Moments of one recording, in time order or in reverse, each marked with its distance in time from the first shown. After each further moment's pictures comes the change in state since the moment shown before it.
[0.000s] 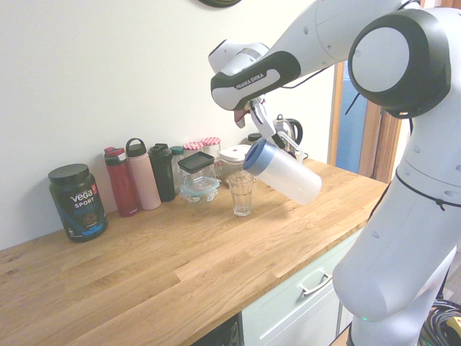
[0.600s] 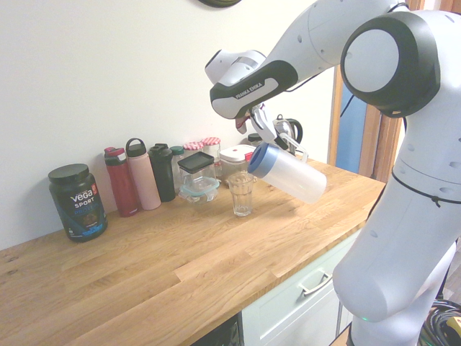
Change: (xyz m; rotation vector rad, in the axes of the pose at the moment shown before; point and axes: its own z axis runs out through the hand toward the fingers) arm 0.001 0.002 0.002 -0.022 -0.002 0.032
